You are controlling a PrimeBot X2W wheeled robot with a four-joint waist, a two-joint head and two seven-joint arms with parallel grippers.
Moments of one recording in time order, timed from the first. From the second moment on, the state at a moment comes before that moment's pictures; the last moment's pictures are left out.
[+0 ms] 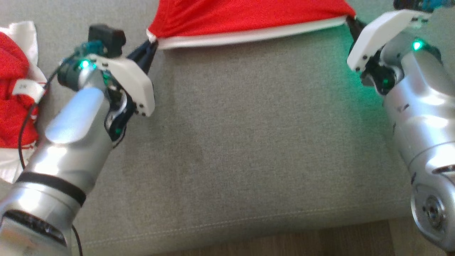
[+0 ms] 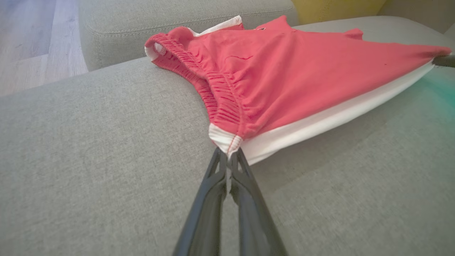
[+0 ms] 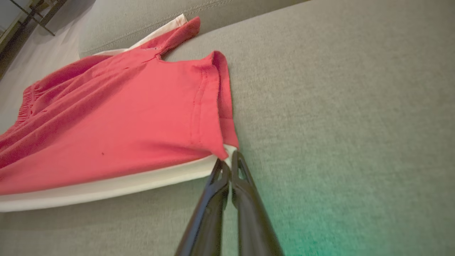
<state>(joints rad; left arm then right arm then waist) -0.96 0.25 -0.84 0.89 -0.69 -0.13 -0.12 -1.15 -0.10 -0.02 1.29 0.32 0.13 0.07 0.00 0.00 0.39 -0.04</state>
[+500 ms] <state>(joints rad) -0.77 0.25 -0.92 0.91 -0.69 -0.13 -0.19 -0.88 -0.17 0.20 1.15 0.46 0.13 0.30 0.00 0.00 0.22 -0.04</state>
